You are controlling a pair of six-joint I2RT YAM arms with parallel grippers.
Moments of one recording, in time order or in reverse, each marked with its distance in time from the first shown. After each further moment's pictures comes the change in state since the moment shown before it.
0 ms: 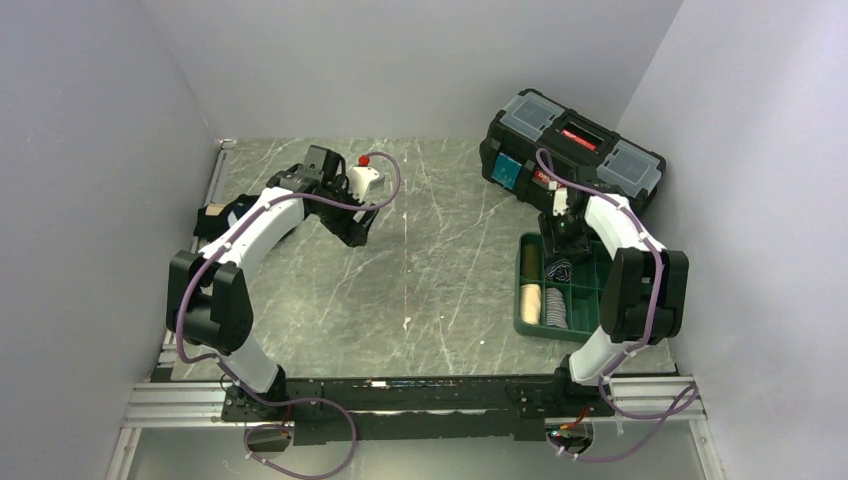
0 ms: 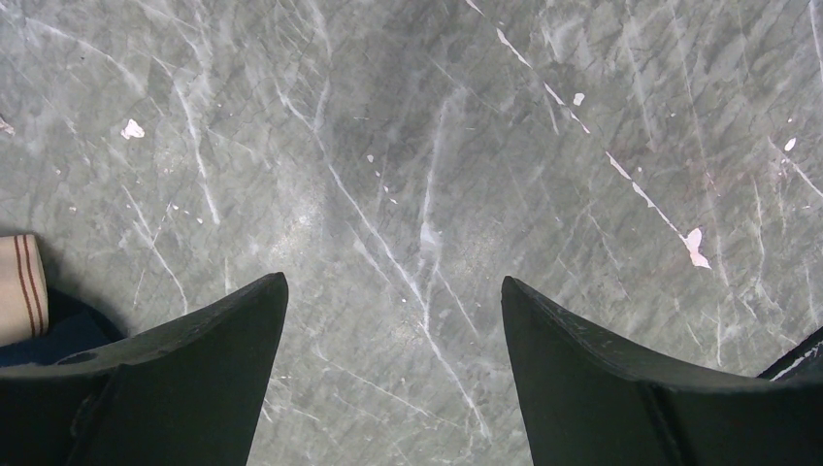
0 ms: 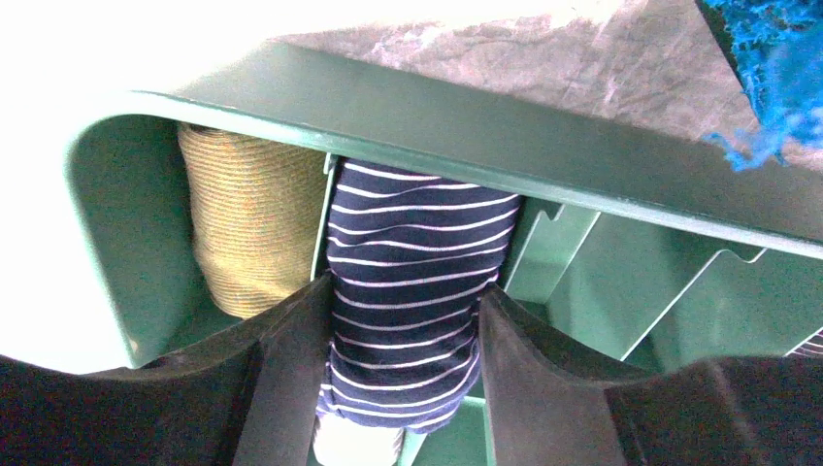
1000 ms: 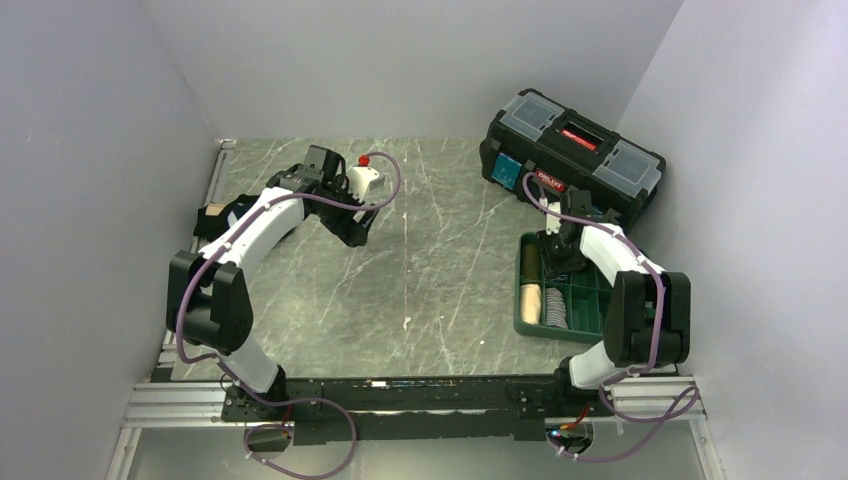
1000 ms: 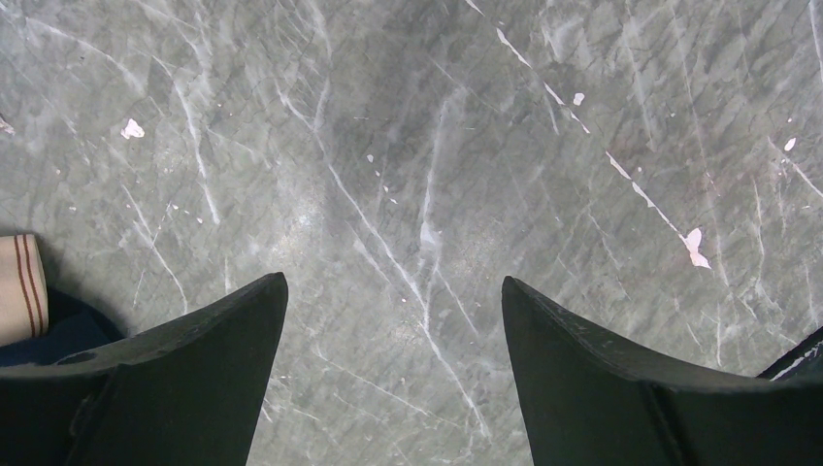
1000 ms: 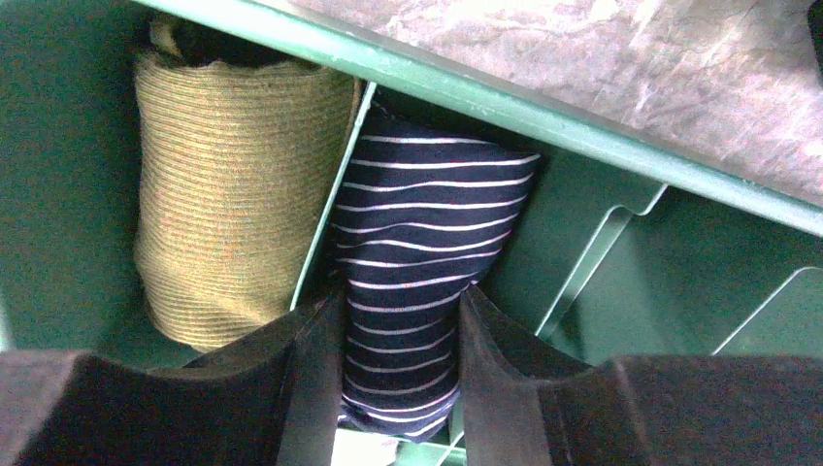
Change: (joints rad) left arm 0.000 0.000 0.000 0.000 0.000 0.000; right arm 0.031 -0.148 -0.283 0.257 0.034 -0.094
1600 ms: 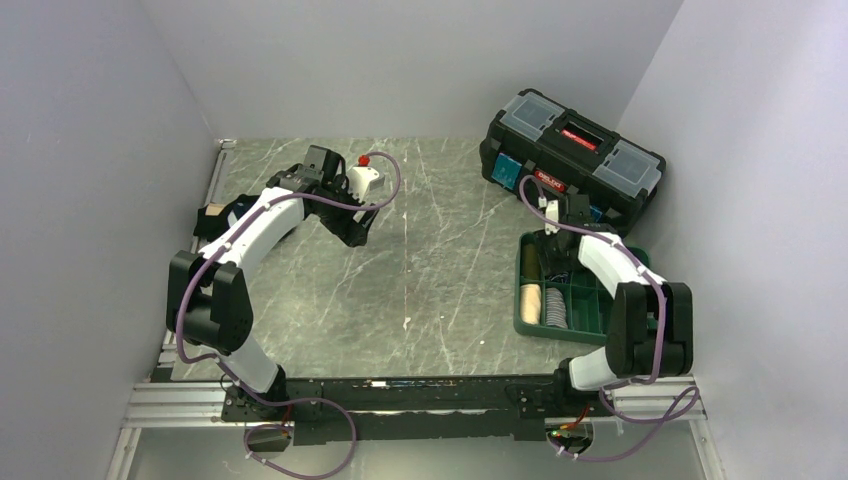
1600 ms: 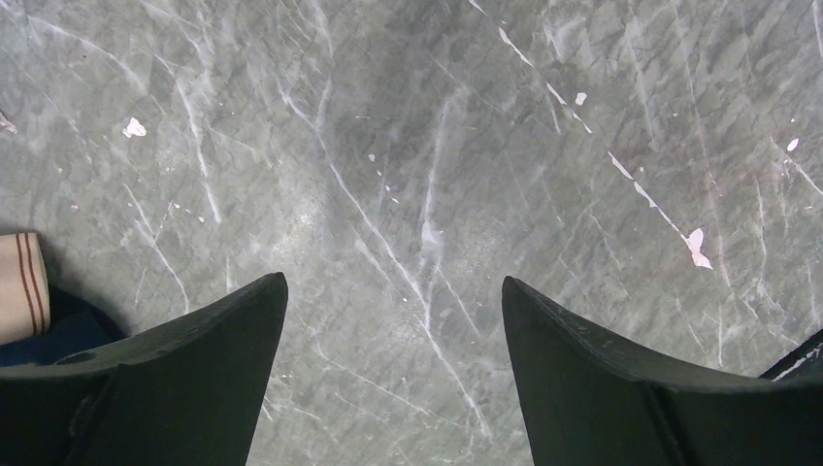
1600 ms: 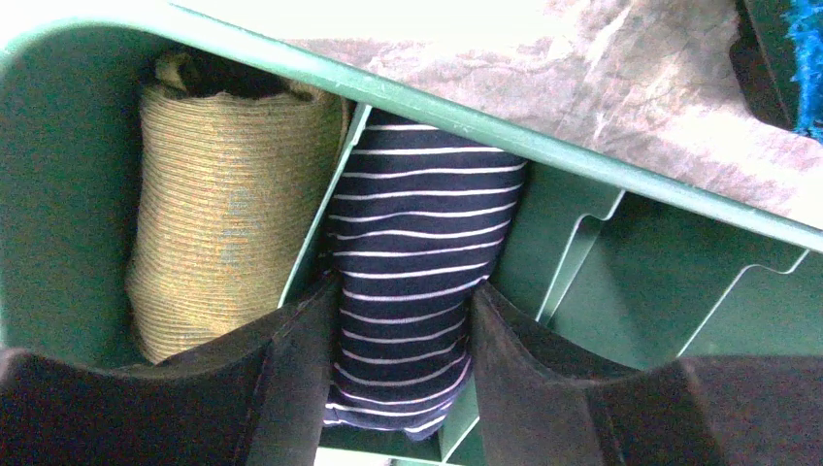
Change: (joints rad) left arm 0.000 0.000 0.000 0.000 -0.003 0.000; right arm 0.029 -0.053 -0.072 0.120 0.058 -0.003
